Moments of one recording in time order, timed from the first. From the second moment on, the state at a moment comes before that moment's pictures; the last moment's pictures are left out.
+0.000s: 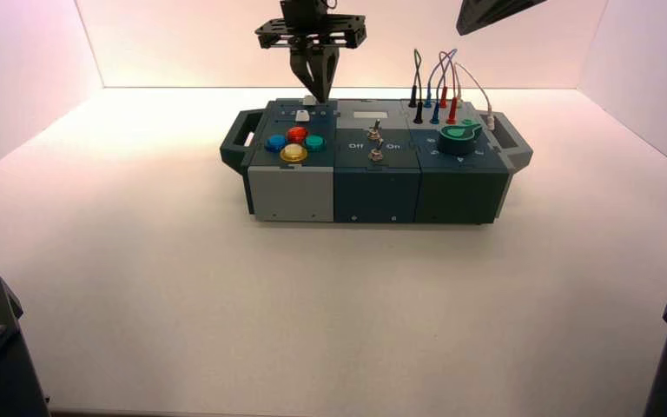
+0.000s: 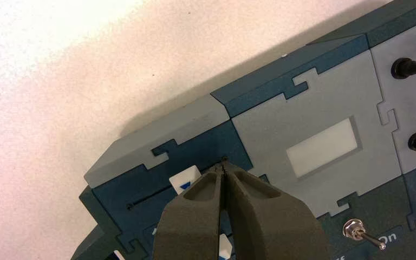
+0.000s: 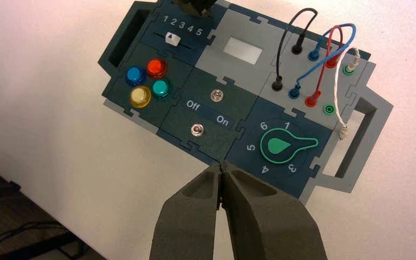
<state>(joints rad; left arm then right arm) -0.52 0.54 -0.08 -0.13 0.93 0.02 0.50 -0.53 0.84 0.17 0.65 -0.01</state>
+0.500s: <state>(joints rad) -0.51 0.54 -0.08 -0.12 0.94 0.02 0.50 -0.53 0.84 0.17 0.65 -0.01</state>
